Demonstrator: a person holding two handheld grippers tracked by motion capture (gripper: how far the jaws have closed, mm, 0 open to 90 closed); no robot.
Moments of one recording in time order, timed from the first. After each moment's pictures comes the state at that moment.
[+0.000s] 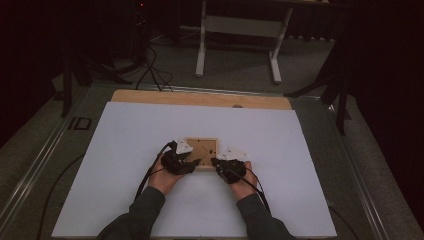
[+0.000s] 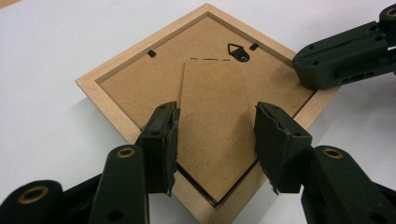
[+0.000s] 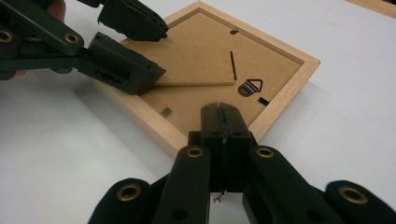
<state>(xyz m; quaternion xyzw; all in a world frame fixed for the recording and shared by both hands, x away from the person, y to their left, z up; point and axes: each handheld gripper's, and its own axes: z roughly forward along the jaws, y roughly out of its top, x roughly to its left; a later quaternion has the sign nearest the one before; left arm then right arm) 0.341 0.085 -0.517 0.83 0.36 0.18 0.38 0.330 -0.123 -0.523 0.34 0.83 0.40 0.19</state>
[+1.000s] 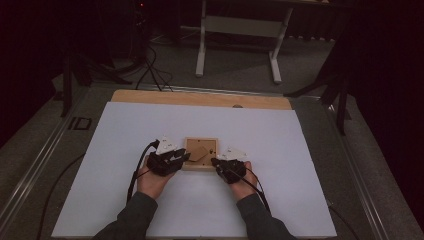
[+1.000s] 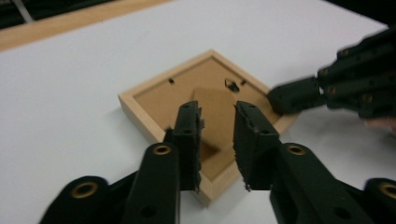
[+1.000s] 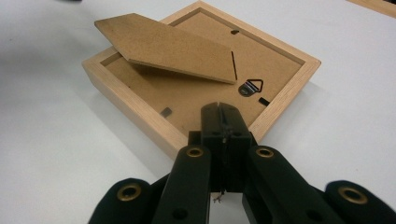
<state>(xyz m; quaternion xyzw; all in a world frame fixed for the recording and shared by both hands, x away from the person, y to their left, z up) 0.314 0.118 -0.488 0.79 0.38 0.17 0.44 0.330 -0.122 -0.523 0.34 0.83 0.40 0.19</state>
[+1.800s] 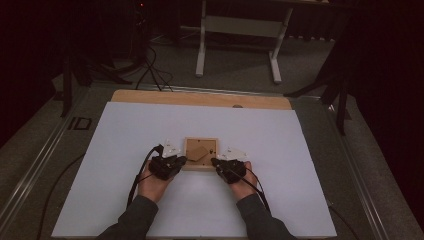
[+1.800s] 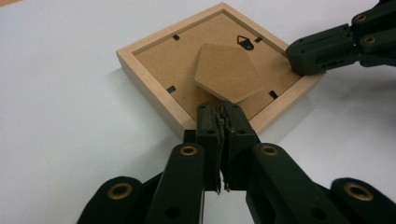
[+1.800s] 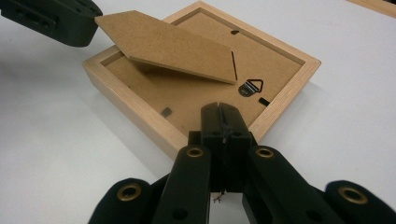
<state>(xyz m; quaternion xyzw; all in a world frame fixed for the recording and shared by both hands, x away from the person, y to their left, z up) 0.314 0.112 -0.501 0.81 0.40 0.17 0.39 0.330 -0.122 -0.523 0.34 0.83 0.40 0.19</state>
